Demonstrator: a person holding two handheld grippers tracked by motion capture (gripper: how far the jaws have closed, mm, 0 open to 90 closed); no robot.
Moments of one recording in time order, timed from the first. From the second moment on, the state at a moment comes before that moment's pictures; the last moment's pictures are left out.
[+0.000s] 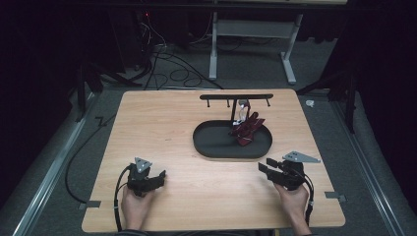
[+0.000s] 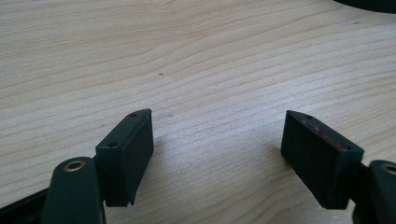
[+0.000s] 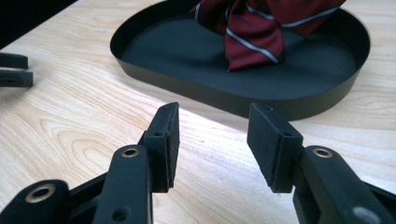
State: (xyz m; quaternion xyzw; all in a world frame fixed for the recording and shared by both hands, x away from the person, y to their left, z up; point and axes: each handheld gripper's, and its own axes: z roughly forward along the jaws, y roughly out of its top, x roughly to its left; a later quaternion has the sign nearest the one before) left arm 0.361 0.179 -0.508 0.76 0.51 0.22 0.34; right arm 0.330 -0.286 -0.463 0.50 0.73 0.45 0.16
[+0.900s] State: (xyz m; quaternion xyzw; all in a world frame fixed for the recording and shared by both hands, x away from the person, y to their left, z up) left arm 0.361 0.179 -0.508 0.76 0.51 0.22 0.34; right arm 0.336 -0.266 -0.493 0.49 0.76 0.38 0.17
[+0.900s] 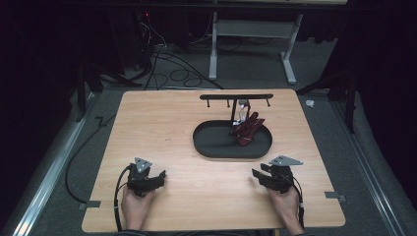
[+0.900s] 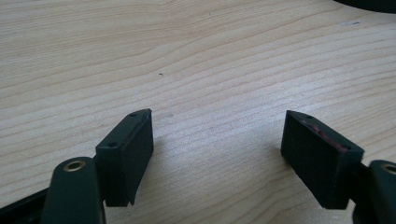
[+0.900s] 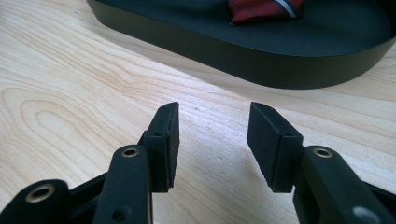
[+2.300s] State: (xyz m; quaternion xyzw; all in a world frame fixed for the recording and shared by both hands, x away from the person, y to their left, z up) left arm 0.360 0.179 -0.508 0.76 0.51 0.22 0.34; right arm 0.337 -0.250 -0.502 0.47 0.78 0.34 0.21
